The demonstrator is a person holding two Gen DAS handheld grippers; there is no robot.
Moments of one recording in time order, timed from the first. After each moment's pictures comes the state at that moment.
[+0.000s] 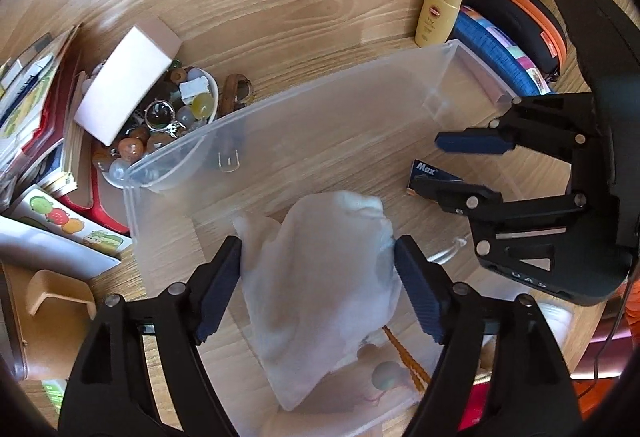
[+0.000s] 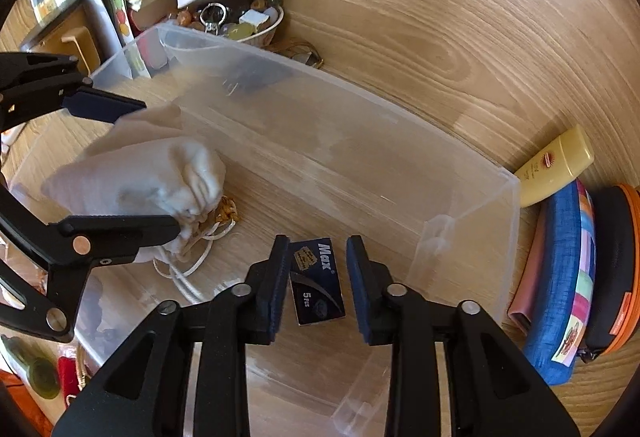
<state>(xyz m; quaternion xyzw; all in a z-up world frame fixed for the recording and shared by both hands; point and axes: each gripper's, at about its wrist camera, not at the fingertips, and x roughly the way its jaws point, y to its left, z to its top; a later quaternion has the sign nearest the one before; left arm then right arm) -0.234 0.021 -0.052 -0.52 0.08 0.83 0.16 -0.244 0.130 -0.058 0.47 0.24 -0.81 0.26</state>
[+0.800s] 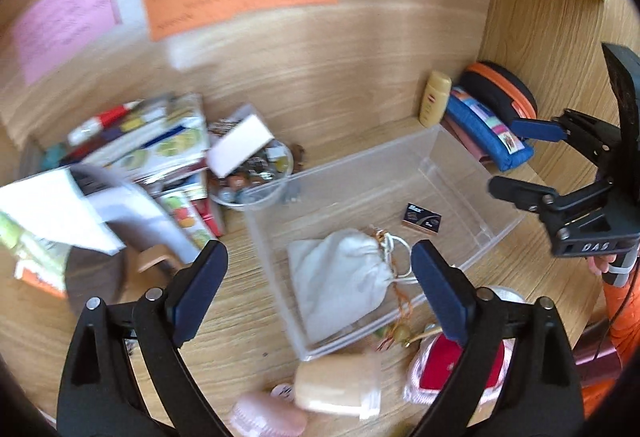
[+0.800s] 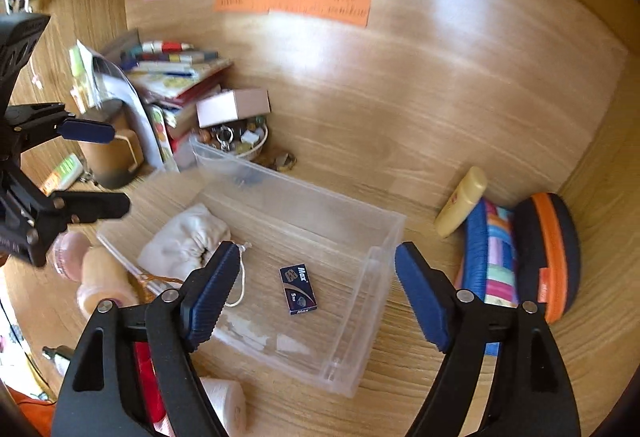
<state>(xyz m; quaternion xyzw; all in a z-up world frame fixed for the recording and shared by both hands) -0.153 -0.022 0.032 -0.40 0.06 0.91 0.11 -0.184 0.176 0.033 0.34 0.16 -0.89 0.25</state>
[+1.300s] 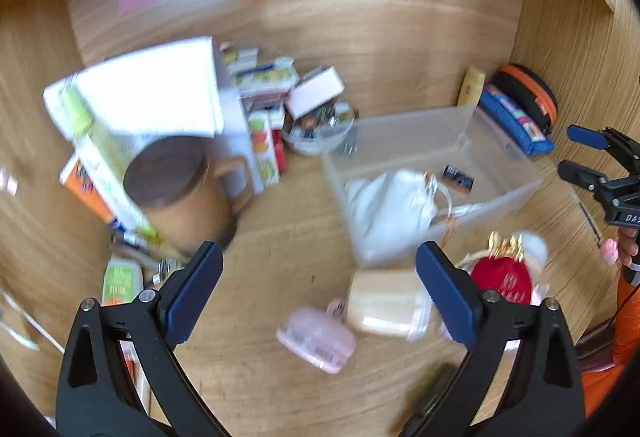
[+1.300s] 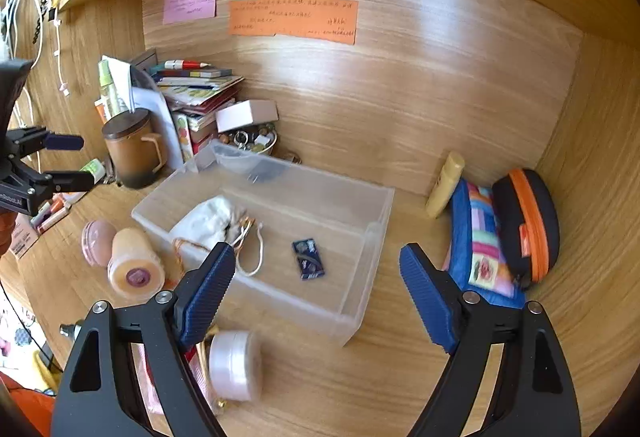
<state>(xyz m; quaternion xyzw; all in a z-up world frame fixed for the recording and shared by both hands) -0.077 -0.073 0.008 -0.41 0.03 0.91 0.04 -0.124 0.206 0.031 0.31 0.13 -0.91 0.25</state>
